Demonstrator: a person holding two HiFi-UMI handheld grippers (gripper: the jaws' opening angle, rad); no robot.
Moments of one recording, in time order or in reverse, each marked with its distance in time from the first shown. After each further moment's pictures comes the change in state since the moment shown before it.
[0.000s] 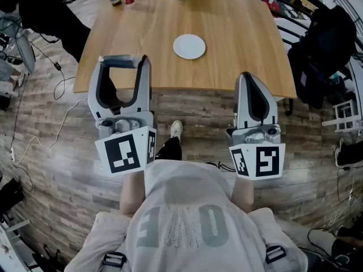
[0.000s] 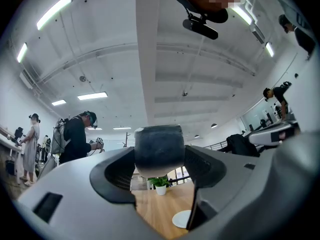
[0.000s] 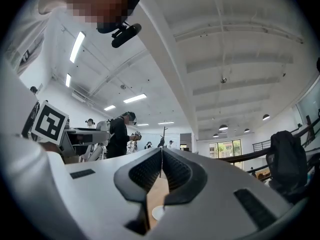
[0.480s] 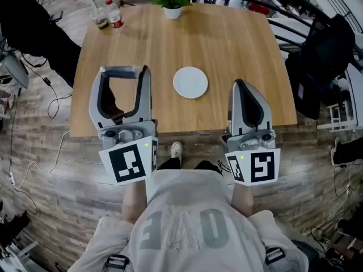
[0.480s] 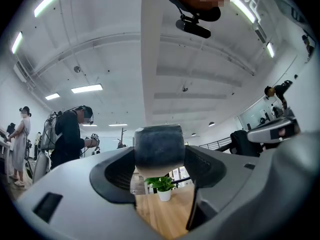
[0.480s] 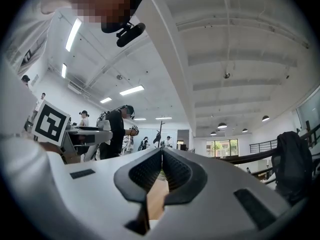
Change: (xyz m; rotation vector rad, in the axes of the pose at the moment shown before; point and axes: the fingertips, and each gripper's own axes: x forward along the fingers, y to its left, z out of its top) left arm 0.165 0.049 -0.056 -0.004 0.036 -0.043; right arm 0.167 -0.025 -0.032 -0.037 0.066 -0.026
